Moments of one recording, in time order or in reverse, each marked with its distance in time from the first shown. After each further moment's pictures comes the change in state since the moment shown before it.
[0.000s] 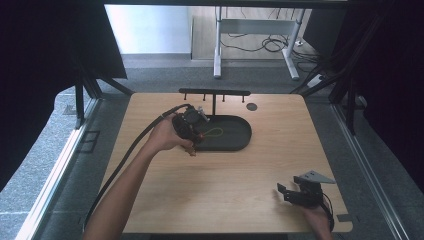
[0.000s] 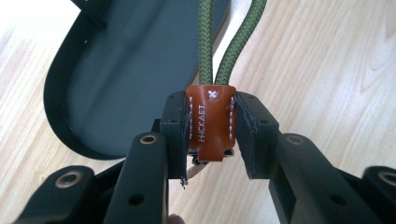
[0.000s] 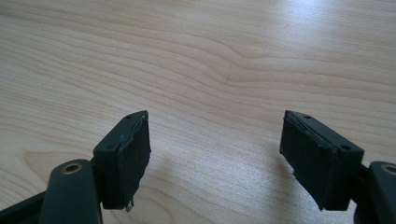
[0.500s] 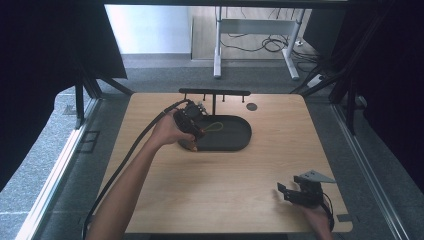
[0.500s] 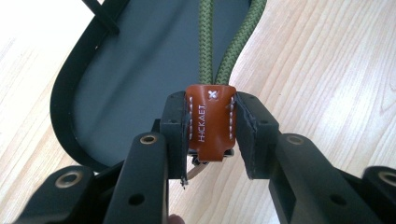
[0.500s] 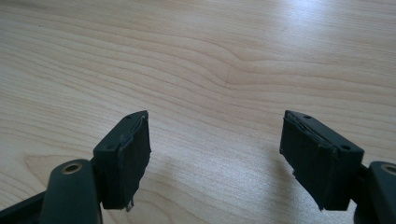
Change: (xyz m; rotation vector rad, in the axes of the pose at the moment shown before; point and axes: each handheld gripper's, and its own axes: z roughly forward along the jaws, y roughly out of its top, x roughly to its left) left arm 0.021 0.004 0.013 -0.024 -0.014 -0.054; right arm -0.001 0.001 0.000 -0.003 0.001 0.008
